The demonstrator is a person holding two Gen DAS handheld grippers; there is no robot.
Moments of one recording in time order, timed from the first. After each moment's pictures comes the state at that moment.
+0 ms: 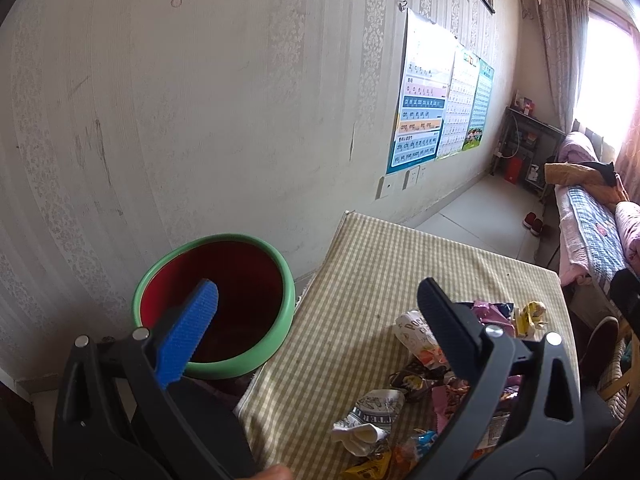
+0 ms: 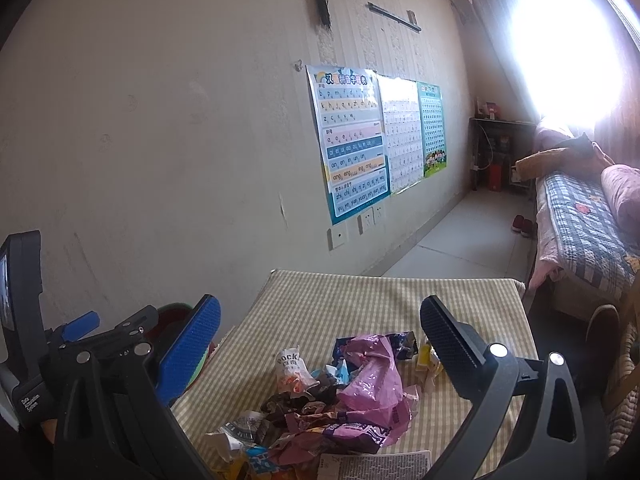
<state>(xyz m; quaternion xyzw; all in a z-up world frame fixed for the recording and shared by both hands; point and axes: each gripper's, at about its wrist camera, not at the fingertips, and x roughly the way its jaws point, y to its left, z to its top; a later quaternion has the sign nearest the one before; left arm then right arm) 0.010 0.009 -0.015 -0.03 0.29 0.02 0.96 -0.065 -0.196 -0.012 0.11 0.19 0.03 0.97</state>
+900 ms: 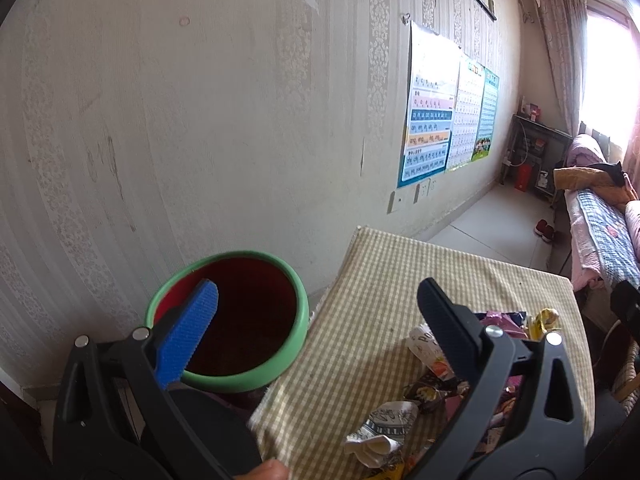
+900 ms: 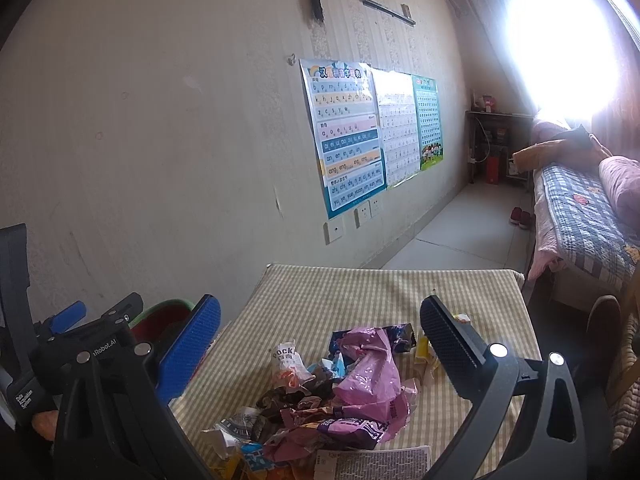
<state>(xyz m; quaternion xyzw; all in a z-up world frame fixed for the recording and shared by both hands) 0.005 0.010 -0.011 -0.01 0.25 0.04 0.97 -0.066 -0.201 -0.022 0.12 0.20 0.03 0.97</state>
